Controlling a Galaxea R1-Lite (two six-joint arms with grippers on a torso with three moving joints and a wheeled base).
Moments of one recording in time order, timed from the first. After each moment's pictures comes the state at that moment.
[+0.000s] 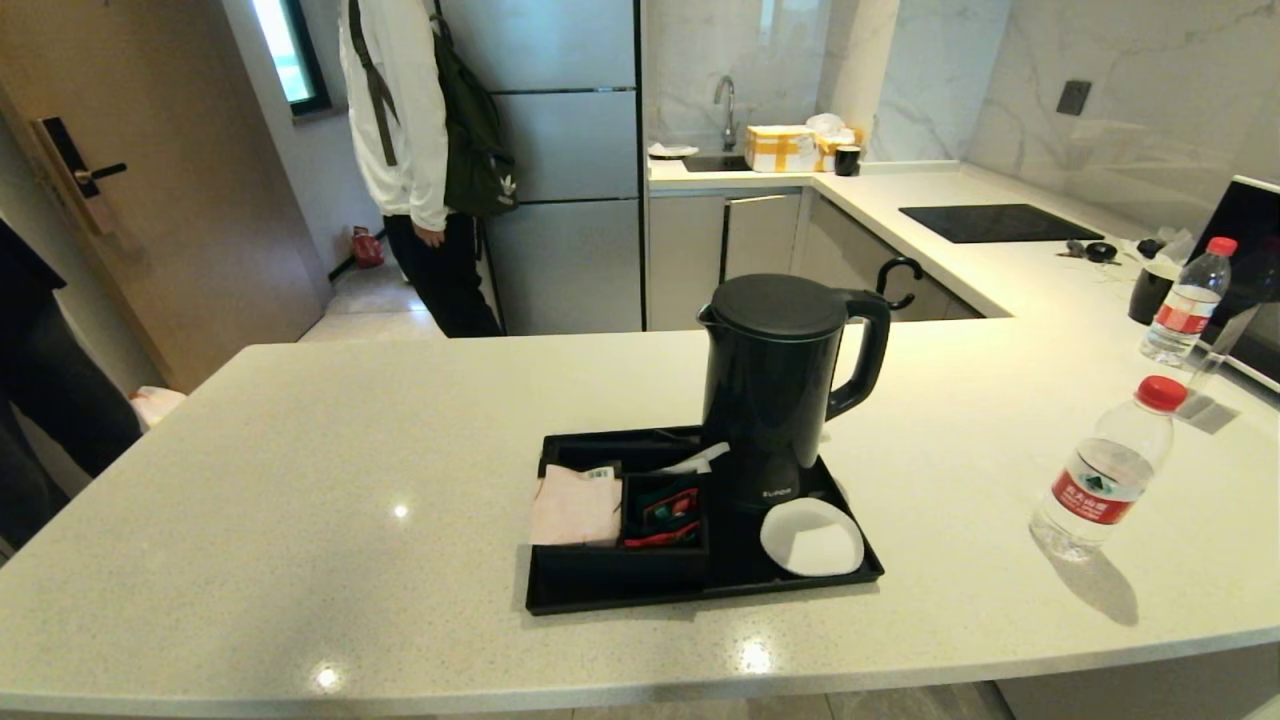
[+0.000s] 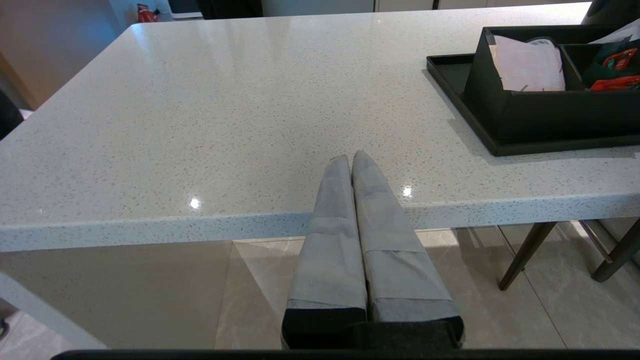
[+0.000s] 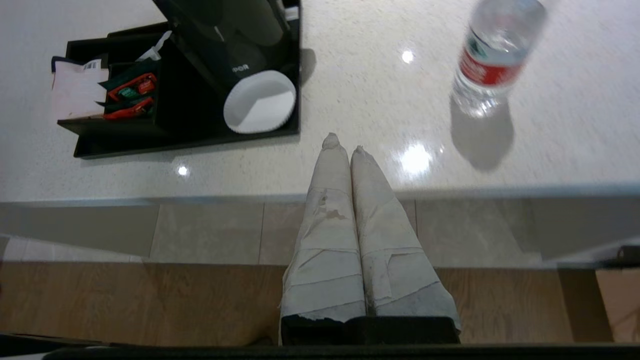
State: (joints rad) left arm 0.00 0.00 0.00 0.00 -0.01 0.02; right arm 0.02 0.82 -0.75 0.38 0.17 0.11
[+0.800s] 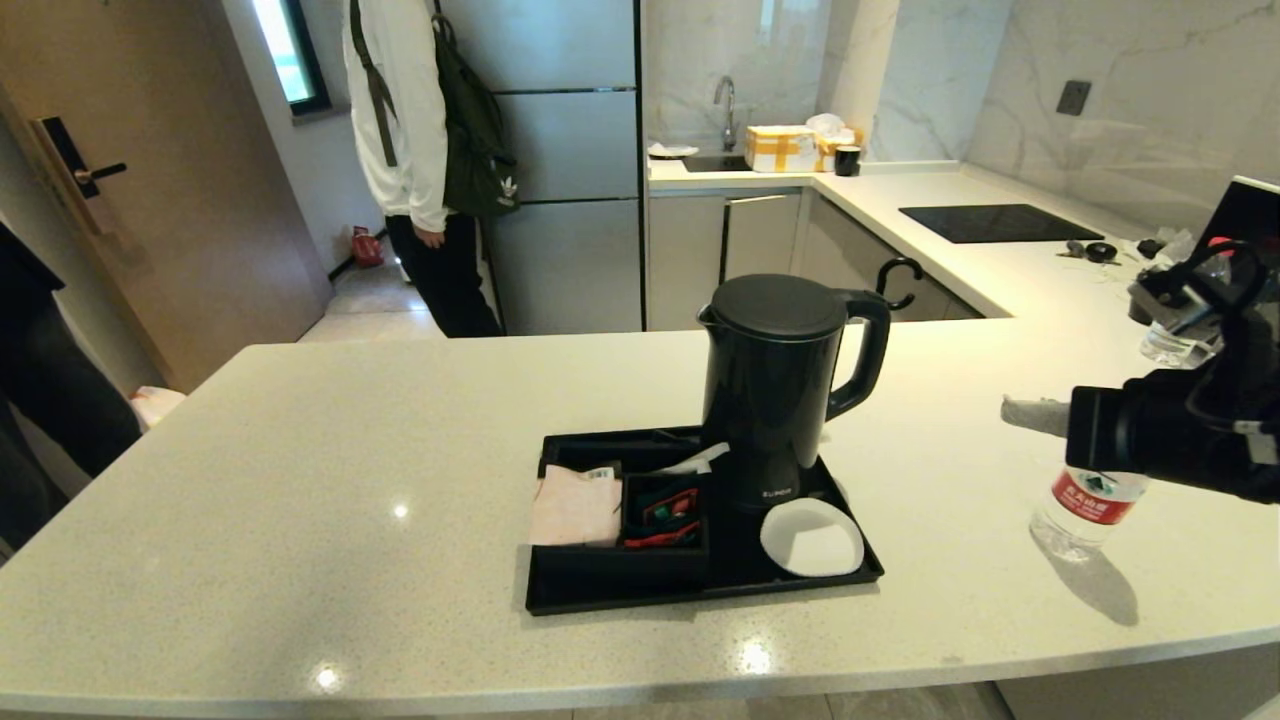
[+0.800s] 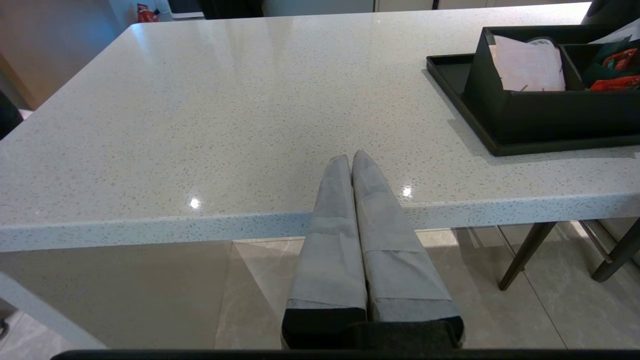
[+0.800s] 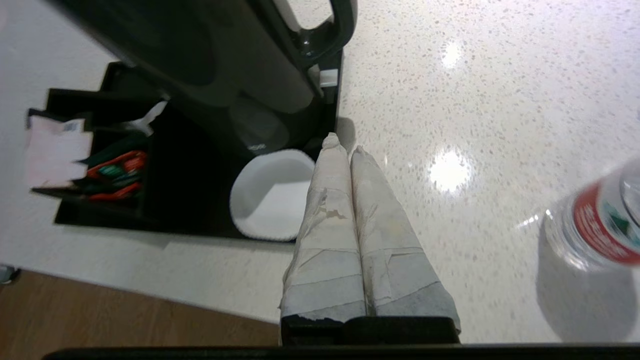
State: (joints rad) left arm 0.00 0.00 0.00 0.00 -0.01 0.02; right arm 0.13 1.44 -0.78 -0.21 0.19 0.14
